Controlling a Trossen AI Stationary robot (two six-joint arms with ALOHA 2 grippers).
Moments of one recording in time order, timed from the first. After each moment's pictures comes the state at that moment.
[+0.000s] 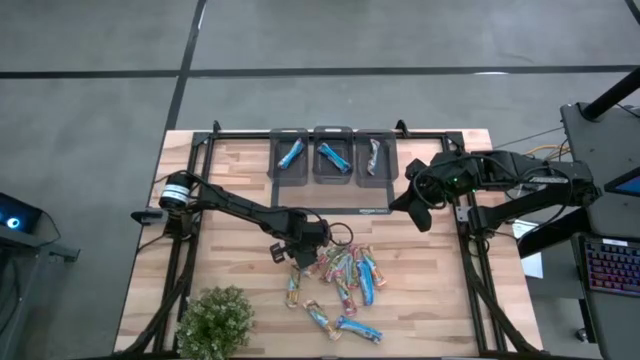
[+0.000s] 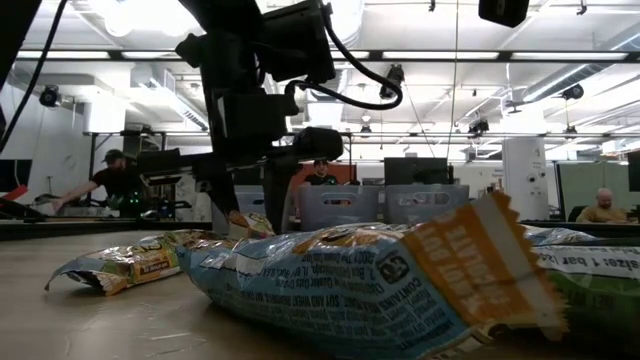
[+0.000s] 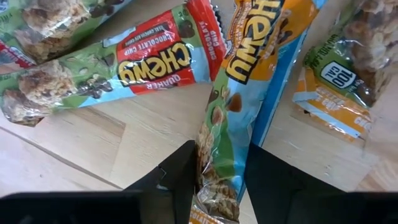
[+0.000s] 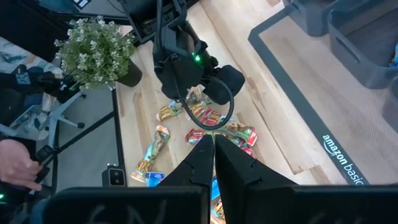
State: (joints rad) left arm -0.13 1.90 1.24 -0.61 0.01 1.04; right arm 0.04 1.04 1.22 -0.83 -0.08 0.64
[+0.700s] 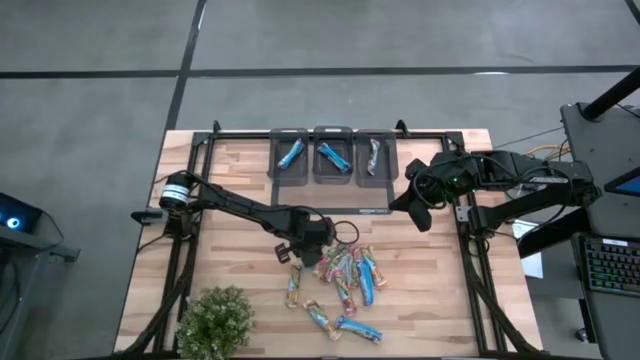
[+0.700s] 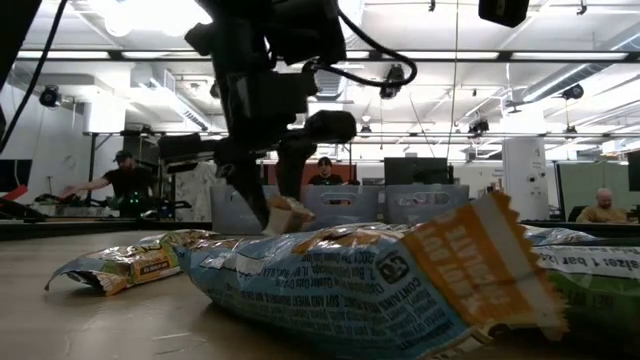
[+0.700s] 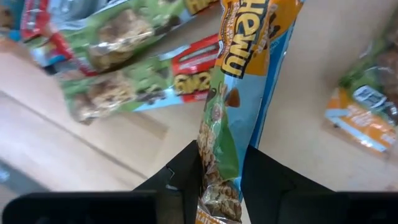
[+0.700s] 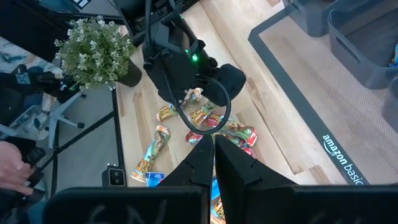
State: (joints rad) left arm -0.13 1.90 1.31 -0.62 -0.02 1.01; right arm 0.04 1.04 1.22 -0.83 -0.08 0.64
